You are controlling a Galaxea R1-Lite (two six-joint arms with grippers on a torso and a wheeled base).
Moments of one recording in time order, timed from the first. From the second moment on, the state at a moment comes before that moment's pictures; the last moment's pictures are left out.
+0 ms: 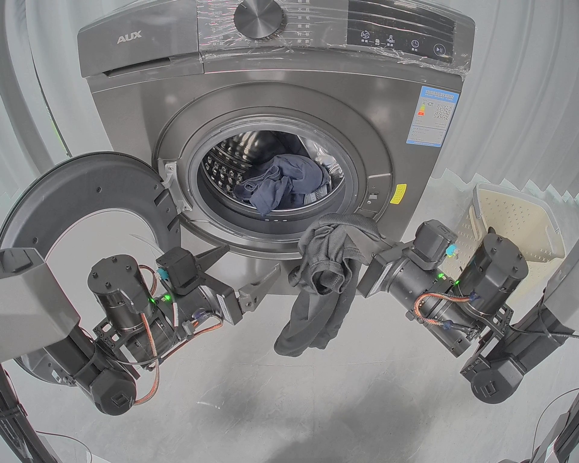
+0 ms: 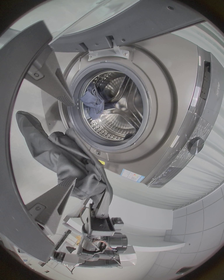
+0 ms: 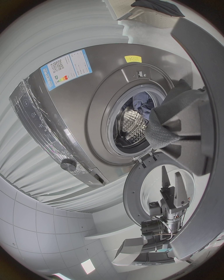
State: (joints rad) left arm -0.51 1.94 -0.50 -1.55 -0.16 -0.09; right arm 0.70 1.91 -0.63 -1.54 -0.07 0.17
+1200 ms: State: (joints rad) left arm -0.57 1.92 -0.49 -1.55 -0.18 -0.16; right arm 0.79 1.97 -0.66 -1.55 -0.06 0.22
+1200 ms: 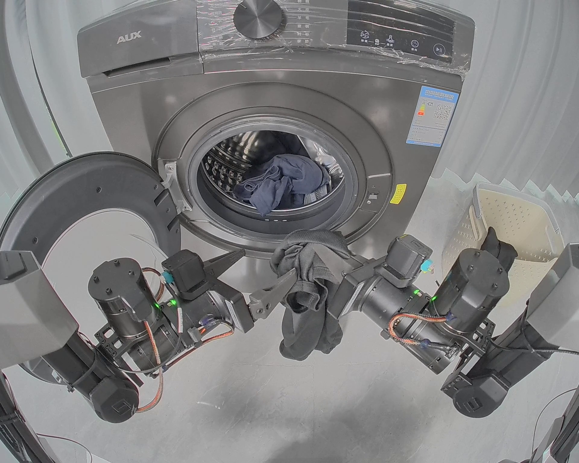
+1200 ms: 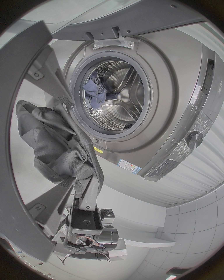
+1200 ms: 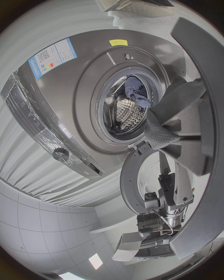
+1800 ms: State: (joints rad) left arm -0.59 1.95 -0.51 -1.55 -0.18 -0.17; right arm 0.81 1.98 -0.67 -1.55 -0.06 0.22
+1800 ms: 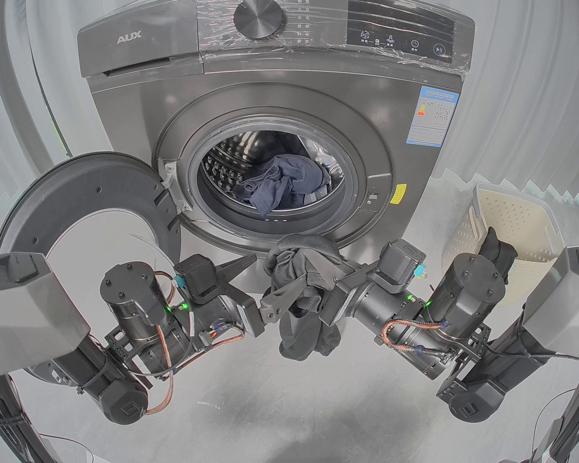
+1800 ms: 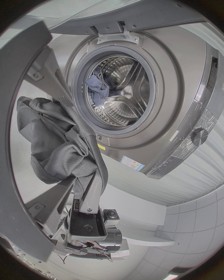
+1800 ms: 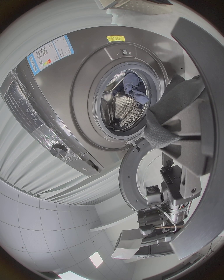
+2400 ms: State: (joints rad) left arm -0.59 1.95 -0.55 -1.55 -0.17 -0.19; right arm 0.79 1.98 -0.67 -1.55 -0.06 0.22
